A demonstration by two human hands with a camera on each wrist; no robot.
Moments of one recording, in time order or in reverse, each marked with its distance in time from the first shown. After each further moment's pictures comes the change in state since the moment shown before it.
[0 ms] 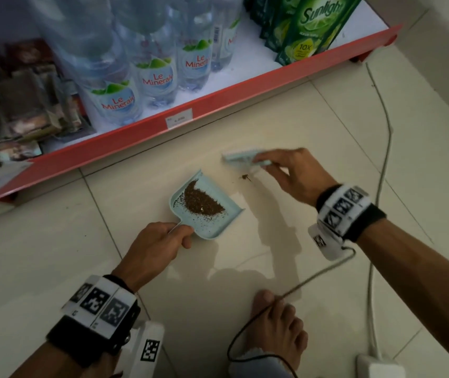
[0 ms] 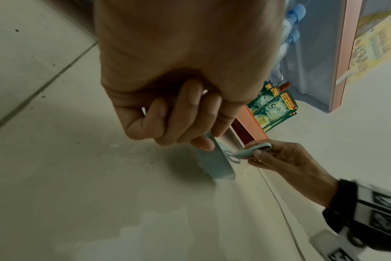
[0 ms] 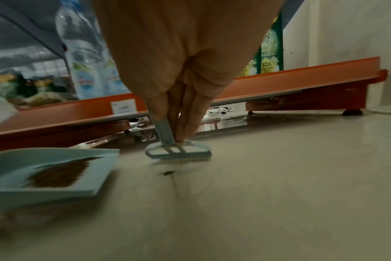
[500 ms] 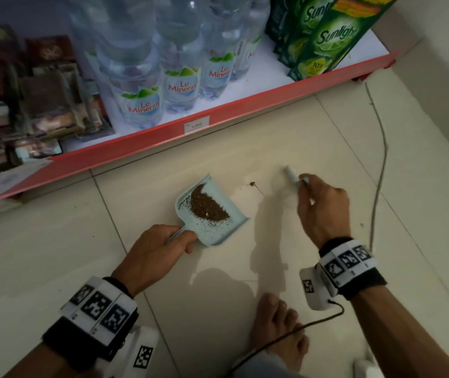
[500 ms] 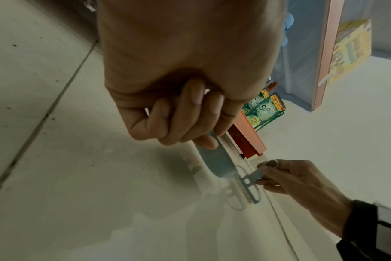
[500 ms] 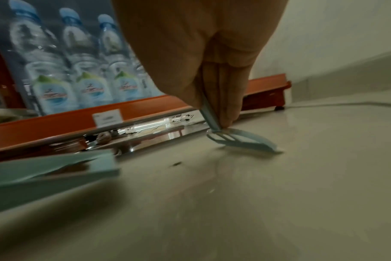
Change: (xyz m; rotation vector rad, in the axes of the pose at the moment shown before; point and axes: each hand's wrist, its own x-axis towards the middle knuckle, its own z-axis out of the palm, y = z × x) left_hand -0.002 -0.015 -0.018 0.011 -0.029 0.133; right_hand -0.046 -0.032 0.018 -0.217 0.366 0.481
